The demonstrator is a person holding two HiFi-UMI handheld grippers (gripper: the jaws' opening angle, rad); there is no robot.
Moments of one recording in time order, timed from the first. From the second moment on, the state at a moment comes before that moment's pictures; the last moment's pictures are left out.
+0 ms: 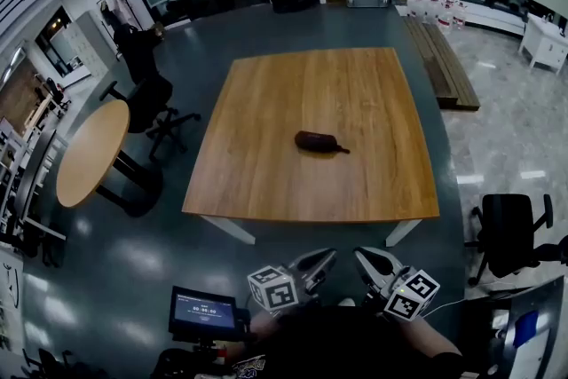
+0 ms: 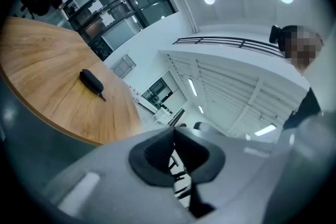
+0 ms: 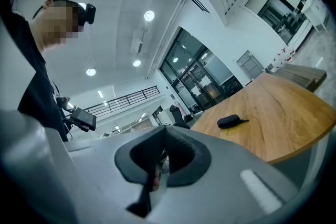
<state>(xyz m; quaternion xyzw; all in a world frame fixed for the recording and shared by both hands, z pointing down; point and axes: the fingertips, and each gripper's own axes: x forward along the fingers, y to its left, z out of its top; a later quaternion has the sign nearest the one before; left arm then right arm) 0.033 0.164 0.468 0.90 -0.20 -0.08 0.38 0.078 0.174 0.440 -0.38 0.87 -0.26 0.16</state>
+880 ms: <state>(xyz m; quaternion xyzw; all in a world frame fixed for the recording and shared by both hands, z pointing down) -0.014 0.085 0.456 0.88 -0.22 -0.09 0.40 0.071 0.091 0.430 -0.42 0.84 -0.27 0.19</state>
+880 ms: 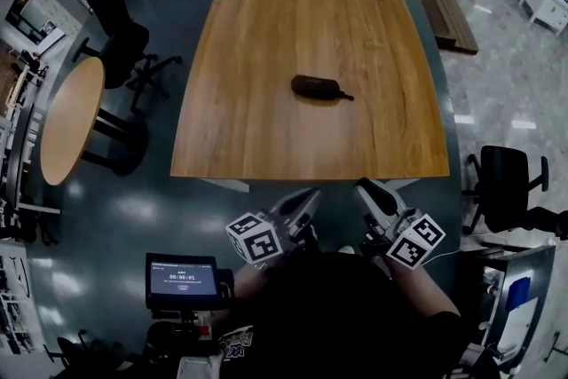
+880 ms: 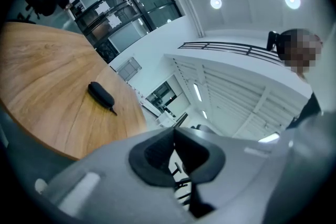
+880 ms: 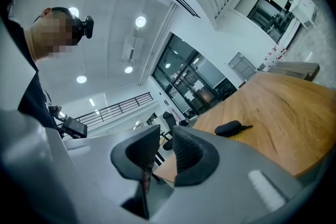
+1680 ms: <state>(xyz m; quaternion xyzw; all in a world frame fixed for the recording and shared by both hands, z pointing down) -0.129 -0.081 0.474 0.85 -0.28 -0.11 0.44 0.073 -0.202 0.630 -0.42 0.85 -0.16 -0.29</state>
